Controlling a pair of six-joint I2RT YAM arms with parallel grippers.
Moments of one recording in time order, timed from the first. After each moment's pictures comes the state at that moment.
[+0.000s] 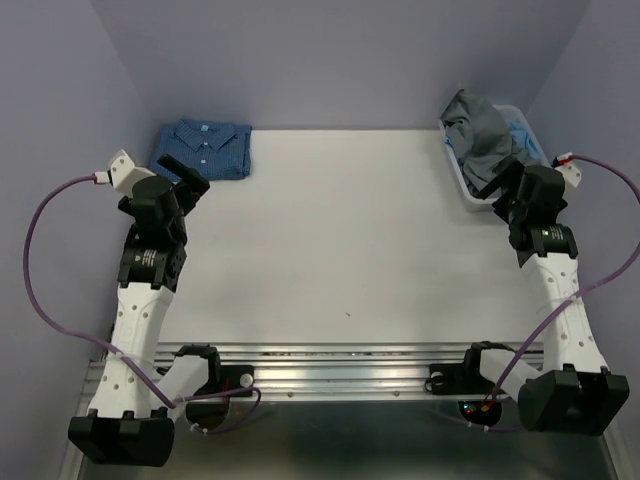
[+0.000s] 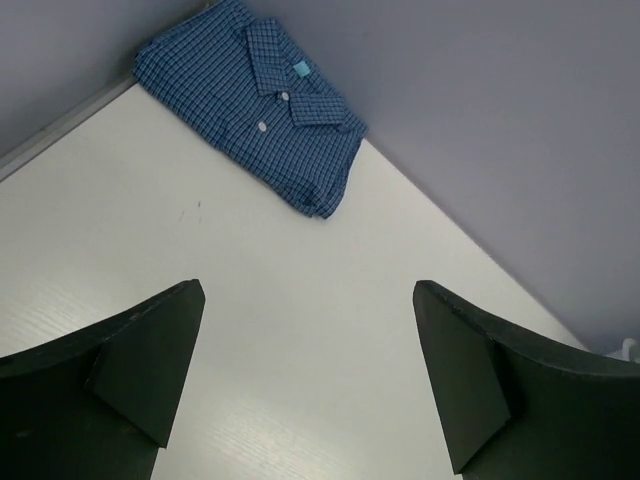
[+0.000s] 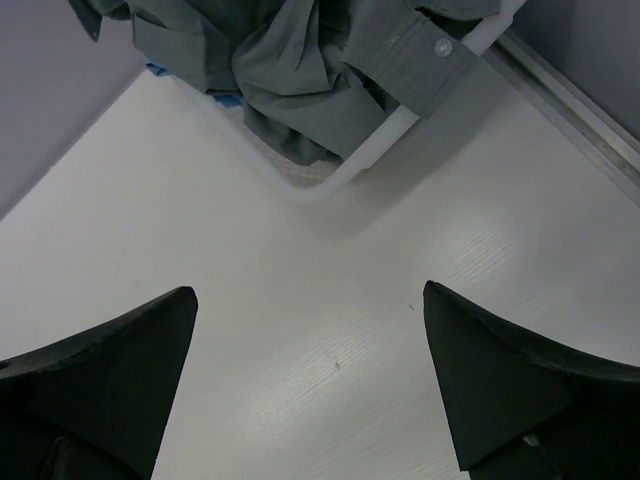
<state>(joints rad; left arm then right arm) -0.07 0.90 1.05 -0.37 -0.38 -0.67 -0.10 1.05 1.05 -0.48 0.30 0.57</state>
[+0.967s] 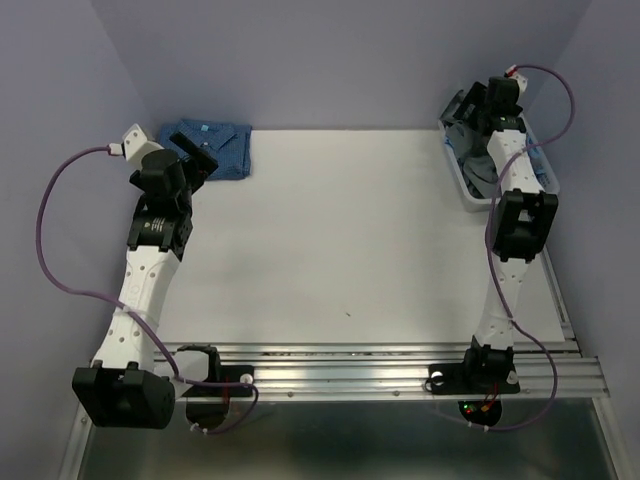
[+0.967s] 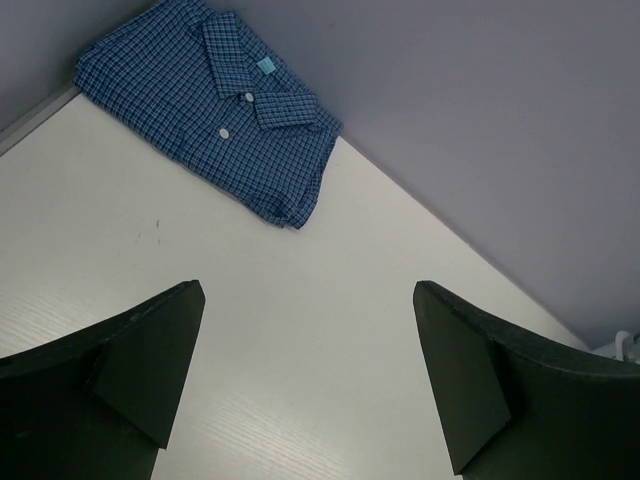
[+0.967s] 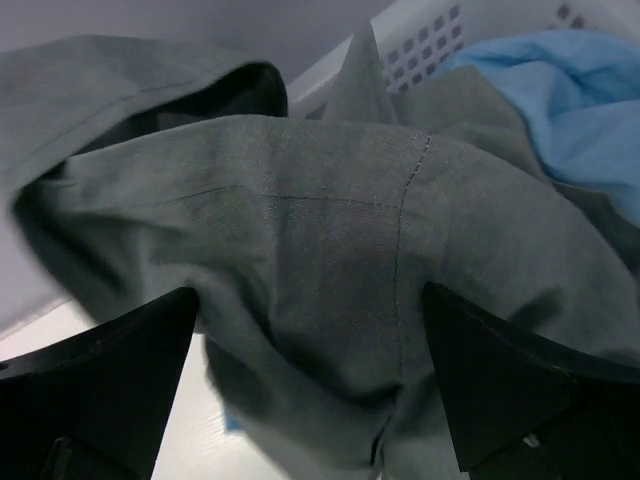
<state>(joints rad) -0.07 1.09 1.13 -0.29 -0.32 -0.66 -0.11 2.21 2.17 -0.41 0.22 0.40</state>
